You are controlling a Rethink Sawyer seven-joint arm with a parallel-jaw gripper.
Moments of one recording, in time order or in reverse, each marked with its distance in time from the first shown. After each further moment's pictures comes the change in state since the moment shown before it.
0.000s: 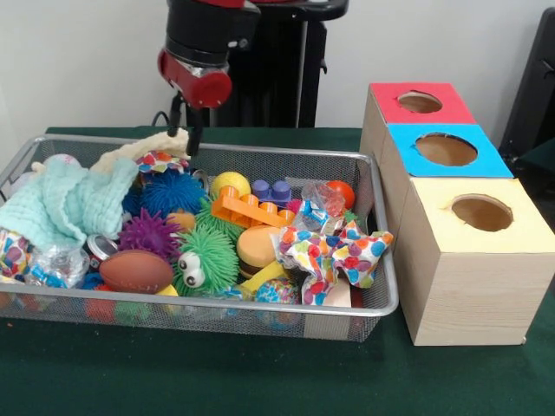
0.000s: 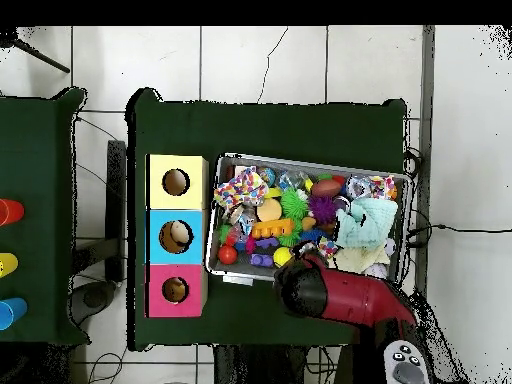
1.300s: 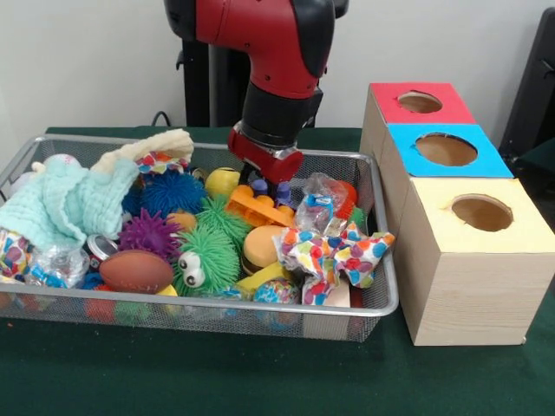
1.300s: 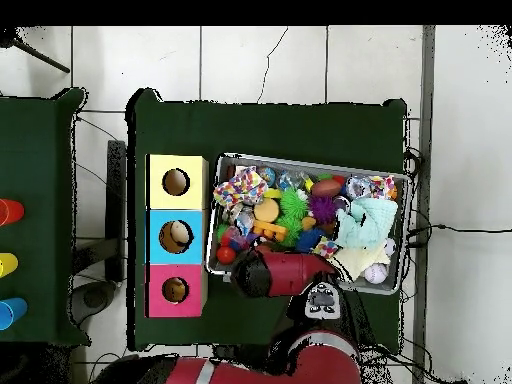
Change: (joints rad) arm 0.178 0.289 -0.005 -0.117 0.033 -0.126 0.000
